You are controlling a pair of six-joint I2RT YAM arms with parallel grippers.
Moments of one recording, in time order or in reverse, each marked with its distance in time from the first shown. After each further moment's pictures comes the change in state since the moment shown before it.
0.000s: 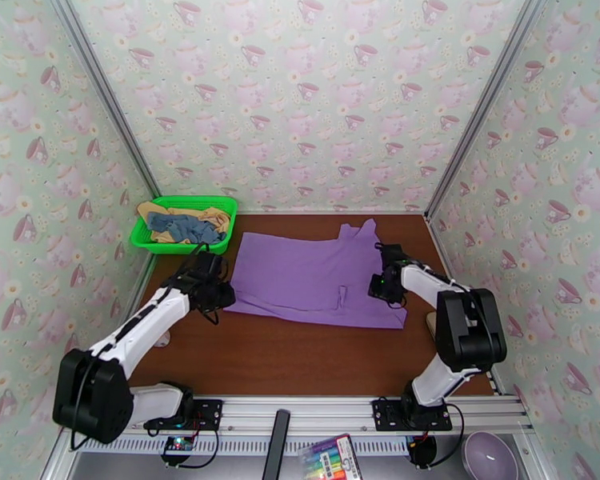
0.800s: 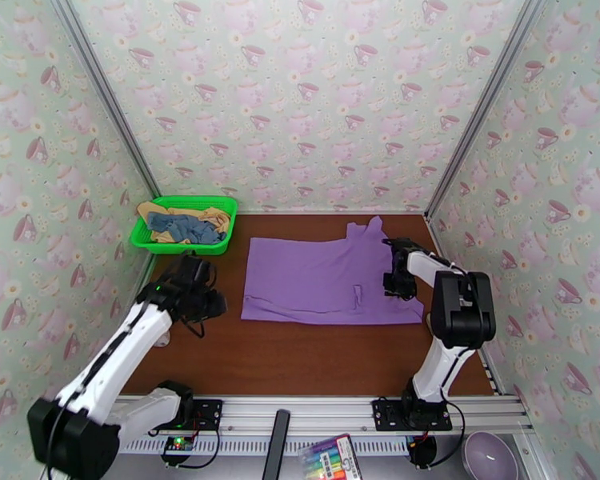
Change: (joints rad) left arm -0.015 -0.055 0.133 -0.253 -0.013 -0.006; right arm -0.118 0.128 0.193 -0.169 0.113 -0.247
